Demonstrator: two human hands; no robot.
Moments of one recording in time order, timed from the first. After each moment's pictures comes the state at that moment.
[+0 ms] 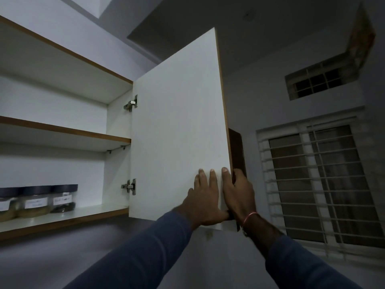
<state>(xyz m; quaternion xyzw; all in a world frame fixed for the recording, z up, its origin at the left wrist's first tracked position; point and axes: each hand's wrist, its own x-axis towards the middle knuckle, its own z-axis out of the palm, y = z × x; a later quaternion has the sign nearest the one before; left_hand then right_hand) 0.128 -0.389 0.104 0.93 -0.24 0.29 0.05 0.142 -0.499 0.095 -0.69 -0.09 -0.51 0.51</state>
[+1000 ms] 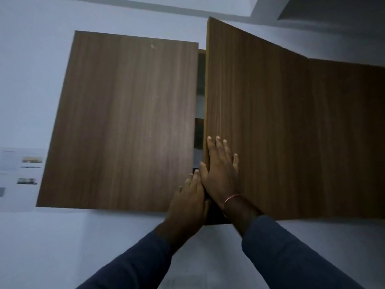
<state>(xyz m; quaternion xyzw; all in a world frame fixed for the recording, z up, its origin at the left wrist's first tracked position) -0.013 0.010 0.058 0.87 0.07 0.49 -0.04 0.061 -0.067 0.124 -0.67 -0.45 -0.45 0.39</state>
